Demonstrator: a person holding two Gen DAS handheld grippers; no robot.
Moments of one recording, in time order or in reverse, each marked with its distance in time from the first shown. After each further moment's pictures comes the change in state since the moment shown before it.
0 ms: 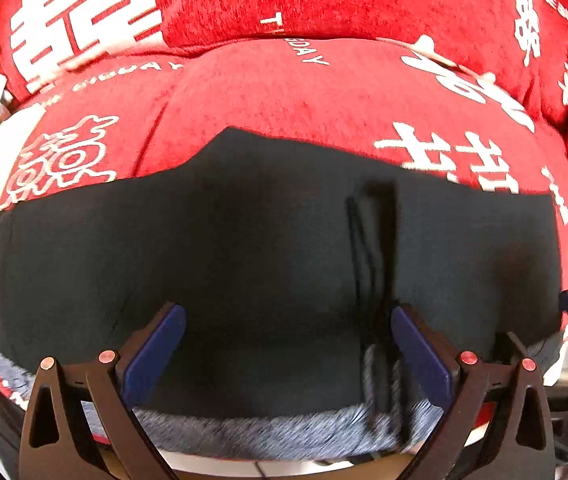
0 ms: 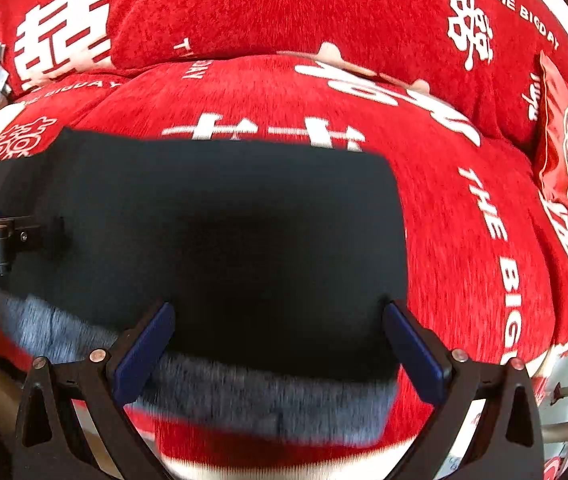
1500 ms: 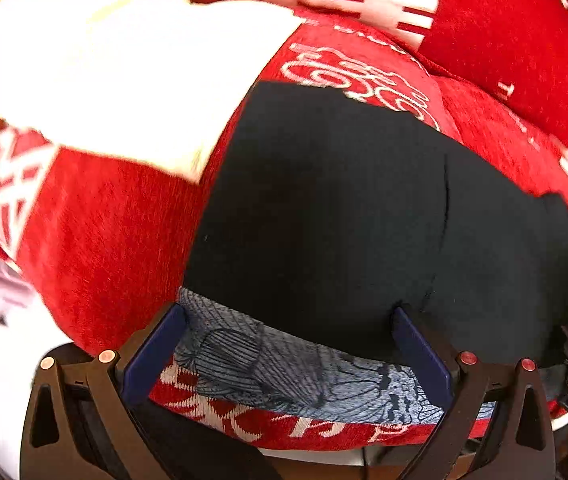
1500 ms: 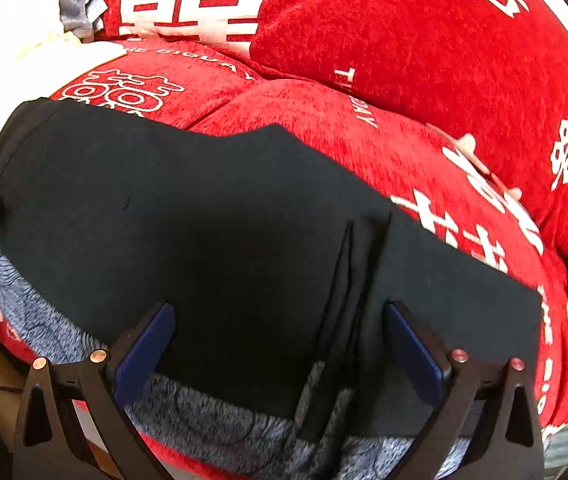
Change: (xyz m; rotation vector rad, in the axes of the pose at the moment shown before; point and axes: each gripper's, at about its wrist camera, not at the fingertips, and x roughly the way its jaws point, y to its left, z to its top) left arm -0.002 0.283 -0.069 -0.384 -0.015 0.078; right arm 0.004 0.184 0.035 -0.299 -0.092 0.021
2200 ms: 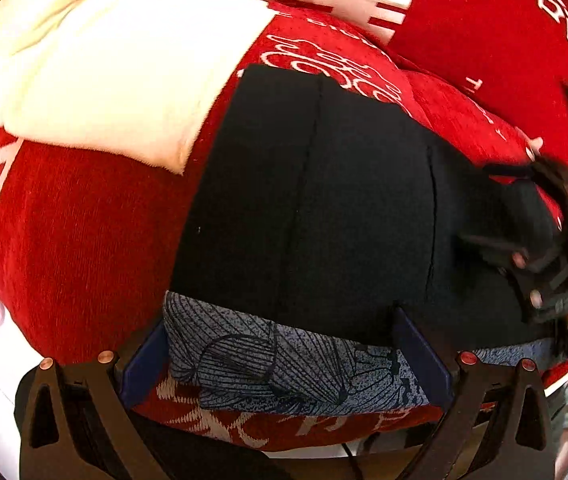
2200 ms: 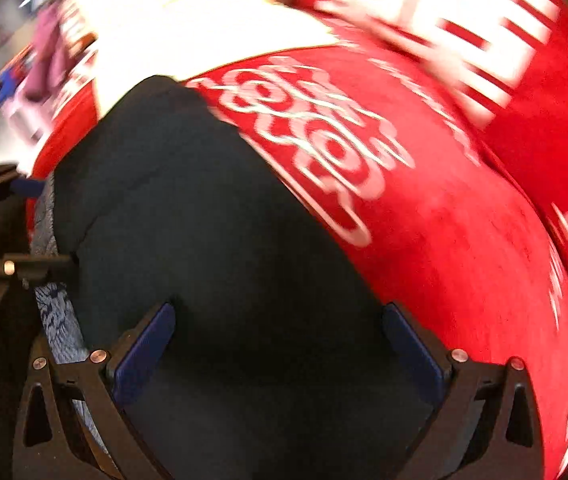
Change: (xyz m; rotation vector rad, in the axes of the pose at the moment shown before) left arm 0.002 0.012 -0.006 0.078 0.008 -0.136; right arm 0.054 0.117 0.119 -0.544 0.054 0.502
